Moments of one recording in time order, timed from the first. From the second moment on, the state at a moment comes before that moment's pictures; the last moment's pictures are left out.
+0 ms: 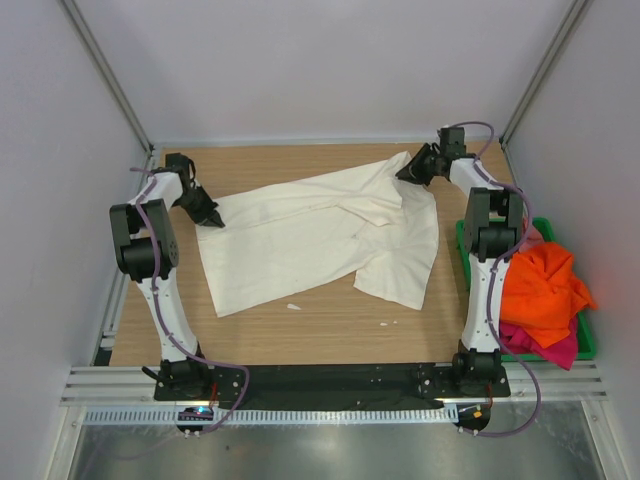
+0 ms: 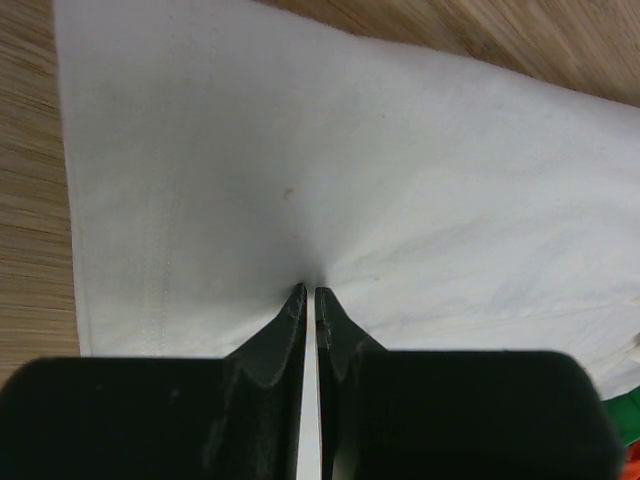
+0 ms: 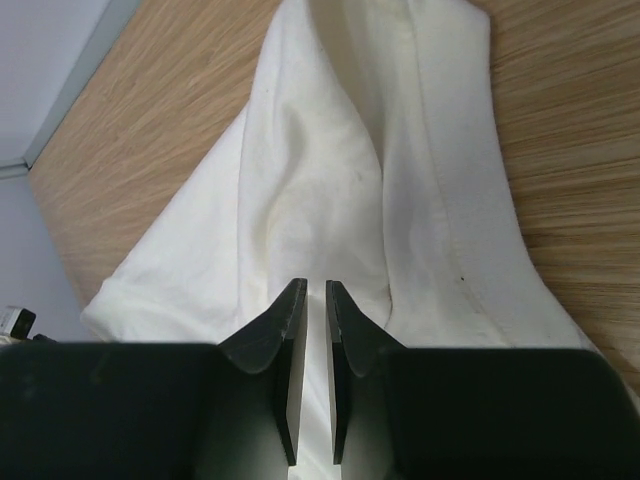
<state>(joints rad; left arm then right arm) 0.15 2.17 1.63 -0.76 0.27 -0.51 -0.03 2.38 1.90 -0.33 -0.46 0.67</state>
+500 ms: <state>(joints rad) 0.15 2.18 1.64 -0.77 0.28 -0.51 -0.03 2.39 1.87 -0.33 -0.46 0.67</state>
